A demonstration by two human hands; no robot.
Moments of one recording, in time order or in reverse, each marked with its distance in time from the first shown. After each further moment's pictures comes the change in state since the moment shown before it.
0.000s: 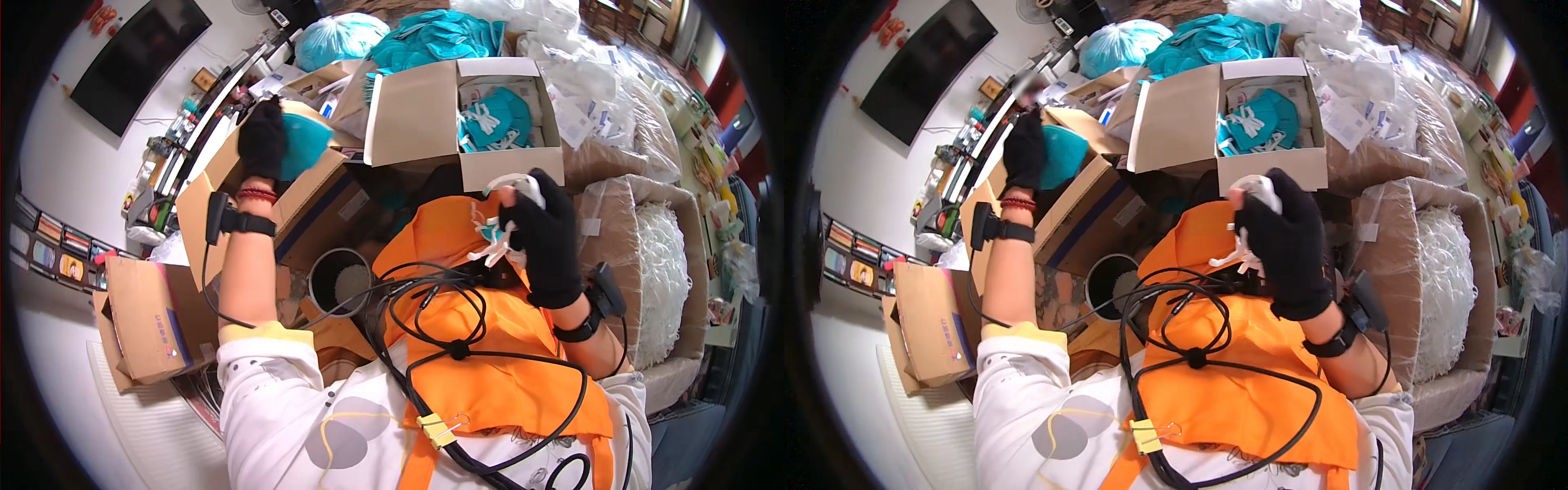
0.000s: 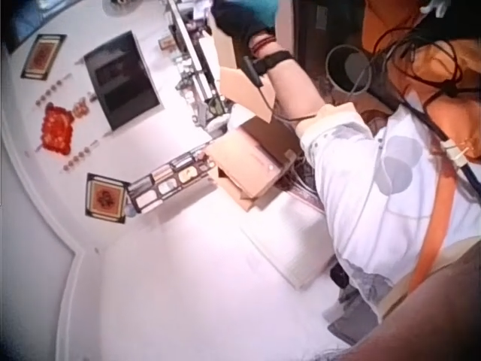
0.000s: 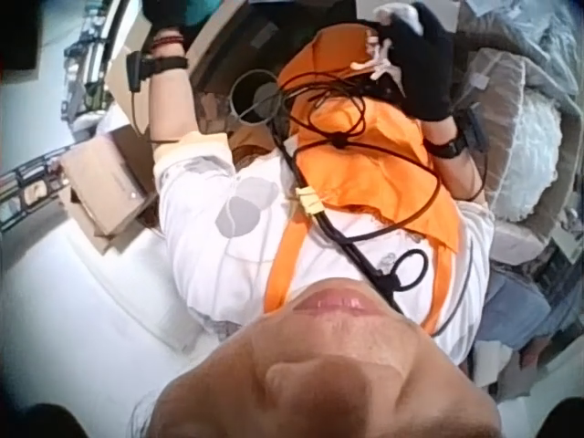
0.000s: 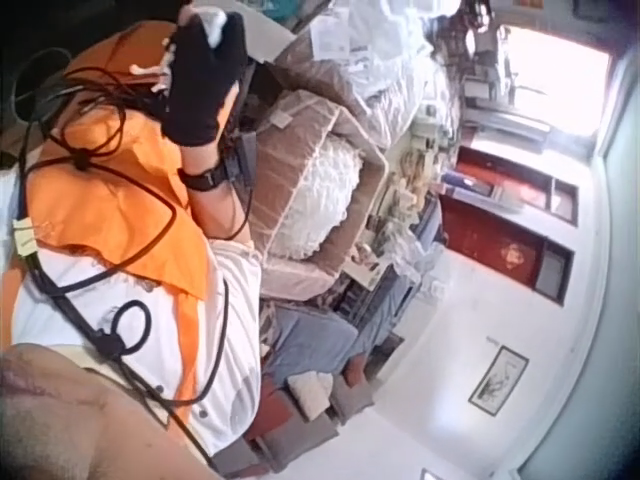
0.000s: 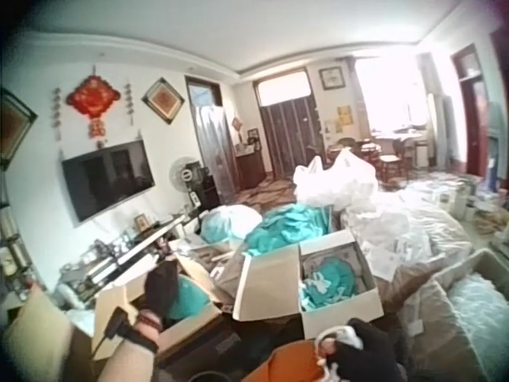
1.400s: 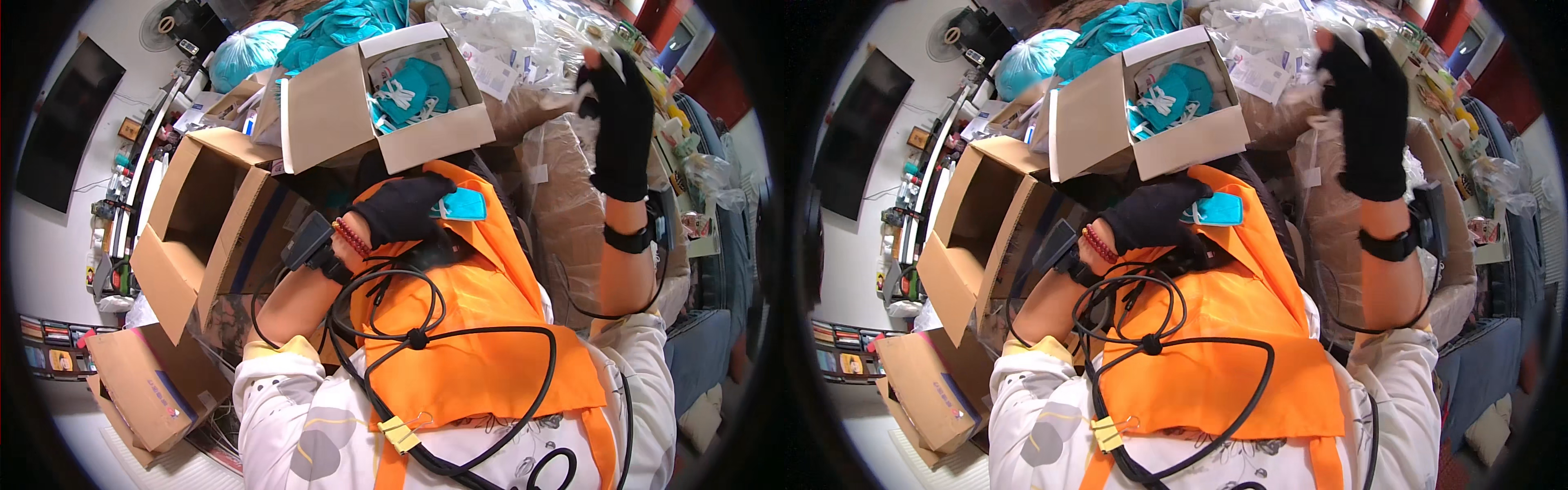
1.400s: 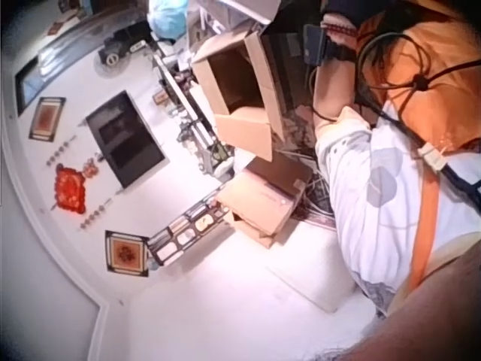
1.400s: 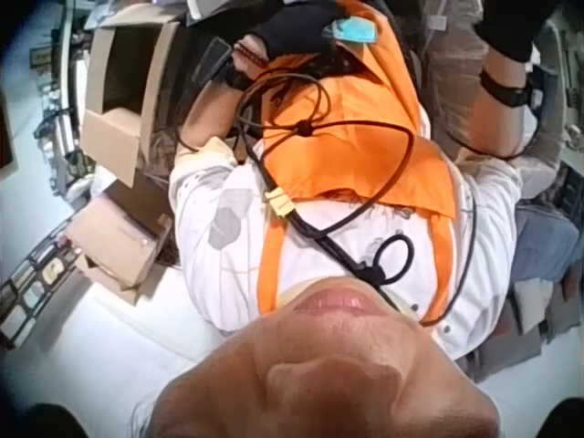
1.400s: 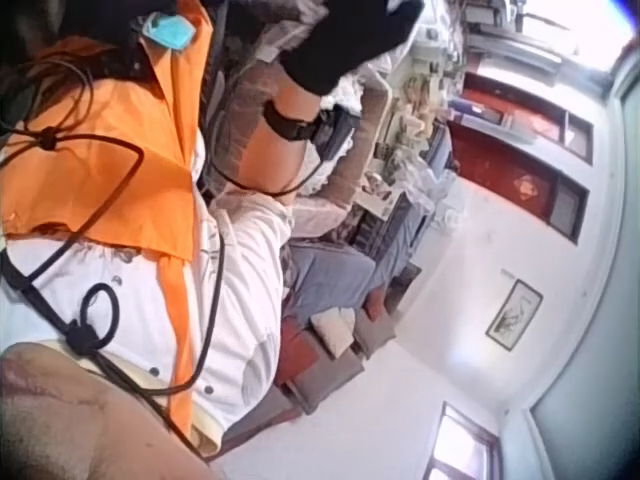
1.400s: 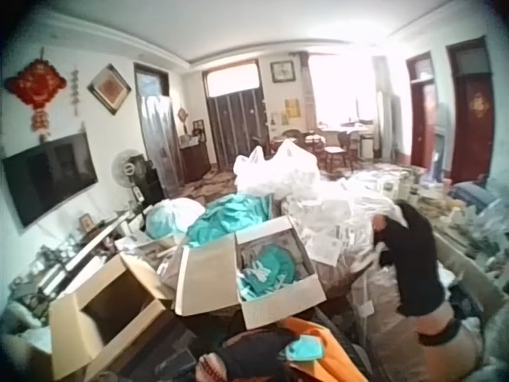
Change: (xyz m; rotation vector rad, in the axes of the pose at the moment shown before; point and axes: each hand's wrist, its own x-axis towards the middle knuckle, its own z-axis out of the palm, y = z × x) left_hand -0.146 0.258 0.045 -0.711 -0.938 0.739; right_hand 0.046 -0.071 -0.126 -0.431 0.373 -0.476
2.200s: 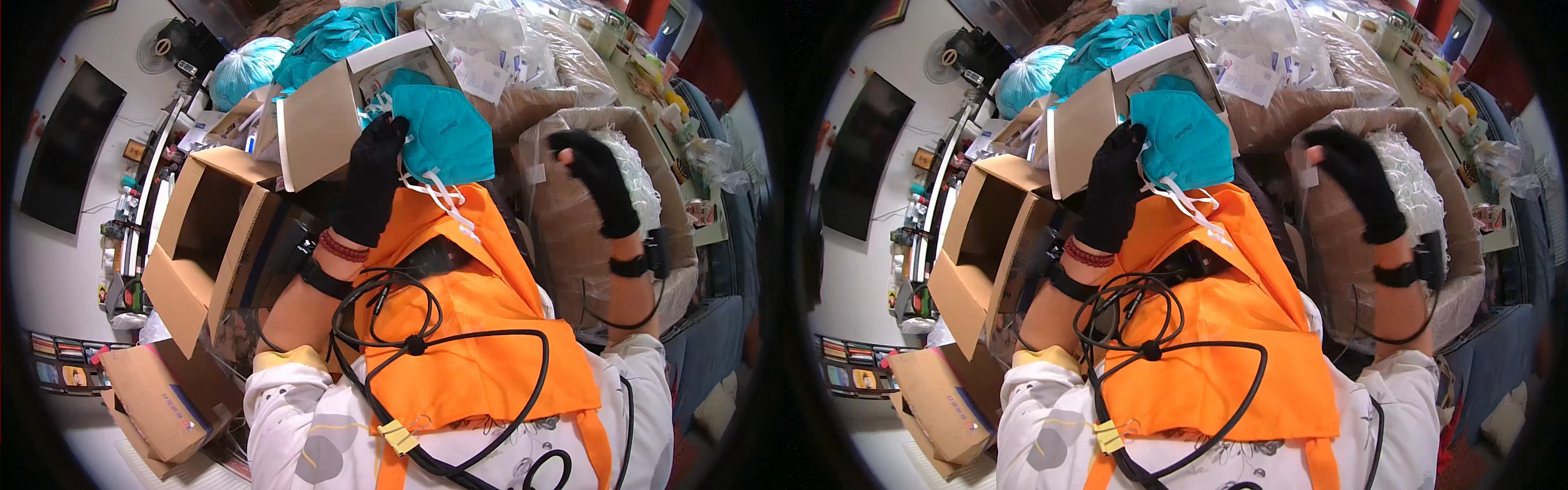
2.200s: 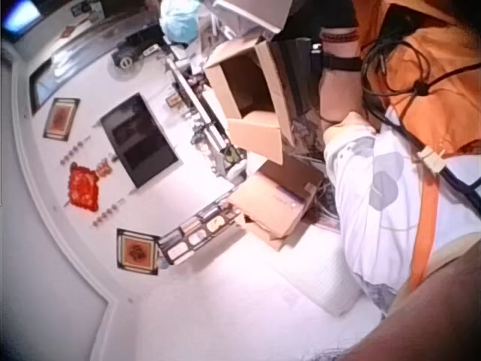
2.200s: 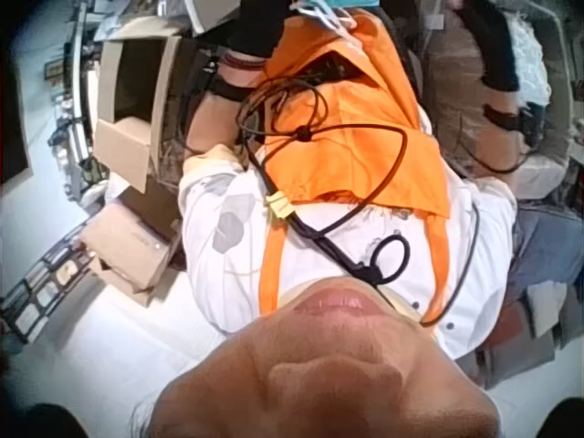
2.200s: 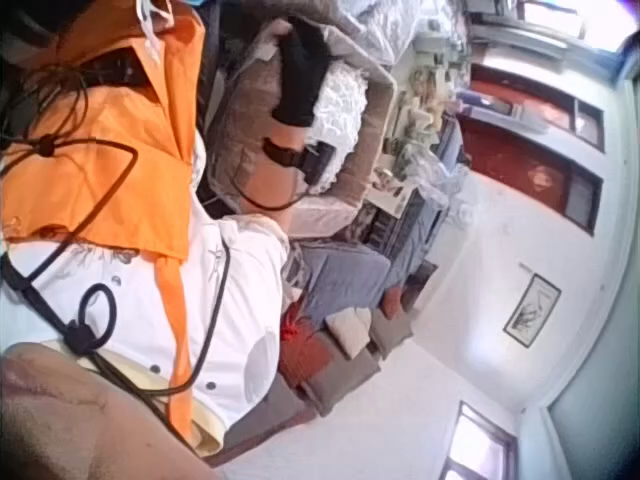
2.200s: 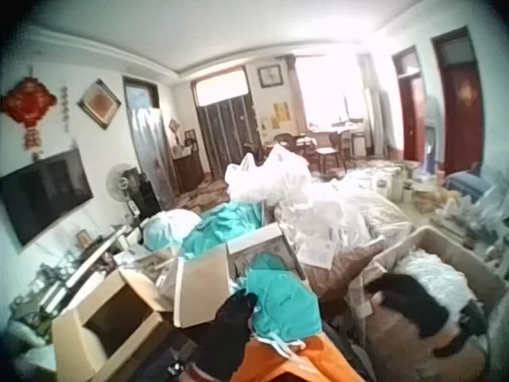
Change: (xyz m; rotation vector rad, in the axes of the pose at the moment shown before) left_hand 0.036 0.004 -0.028 -0.472 0.777 -0.038; right_hand -0.052 0.067 -0.059 -0.125 -0.390 0.228
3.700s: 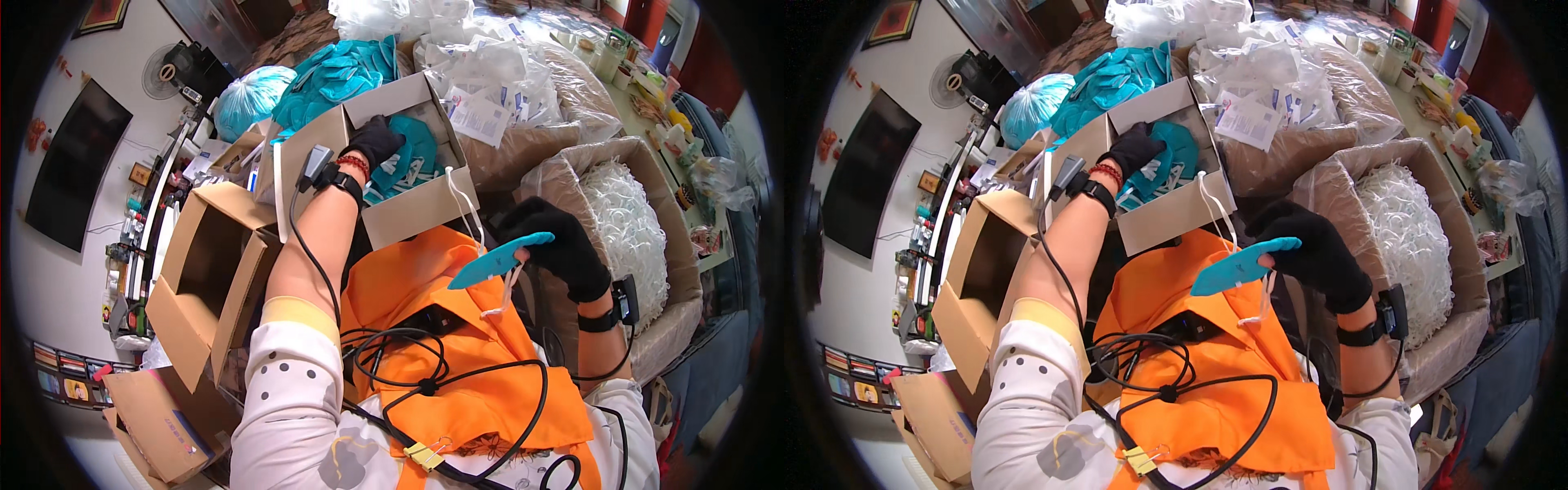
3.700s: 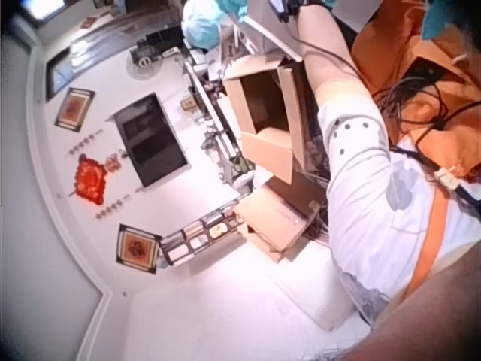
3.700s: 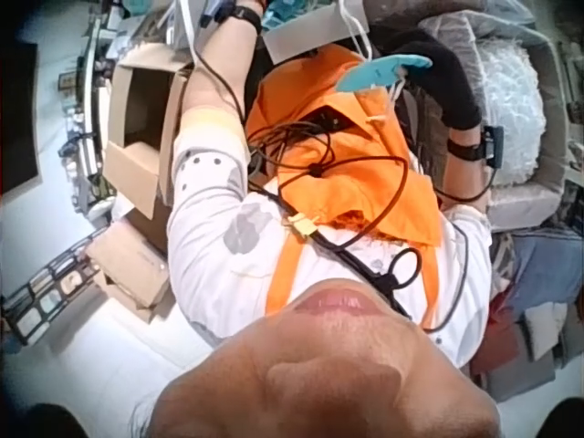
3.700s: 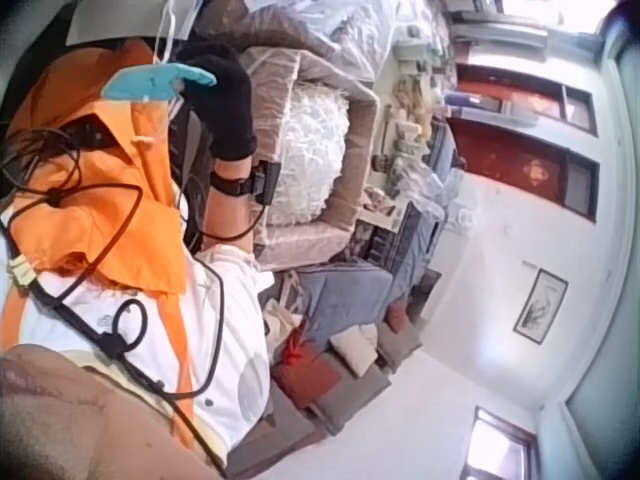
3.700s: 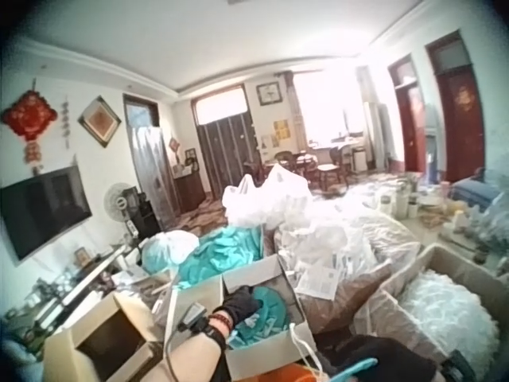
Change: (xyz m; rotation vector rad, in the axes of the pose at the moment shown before) left_hand 0.163 -0.168 0.013 0.899 -0.432 -0.480; right_hand 0.011 0.024 0.034 0.300 -0.264 -0.164
